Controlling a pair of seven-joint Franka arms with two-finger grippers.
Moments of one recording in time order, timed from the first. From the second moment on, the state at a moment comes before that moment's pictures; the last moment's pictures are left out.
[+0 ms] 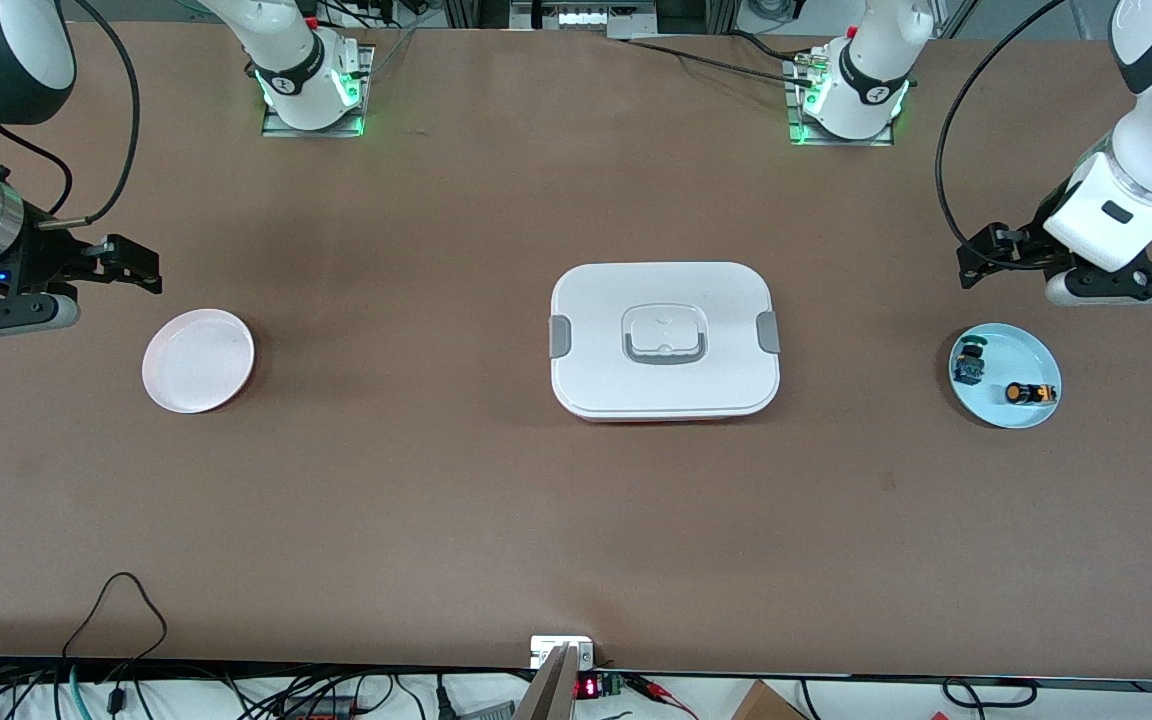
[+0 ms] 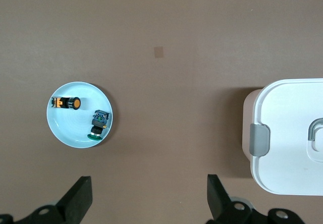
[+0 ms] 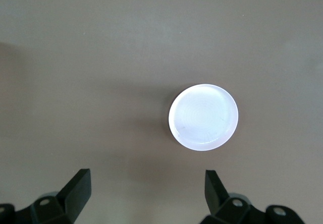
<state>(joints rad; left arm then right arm) -0.02 -0.02 -0.06 -1.76 0.03 1.74 -0.13 0.07 0.13 -0.03 -1.57 -0.03 1.63 -0.11</state>
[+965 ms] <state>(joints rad) -0.02 0.00 -0.06 -1.74 0.03 1.74 -0.13 0.07 0.13 -0.02 -1.57 -0.03 1.63 -0.12</state>
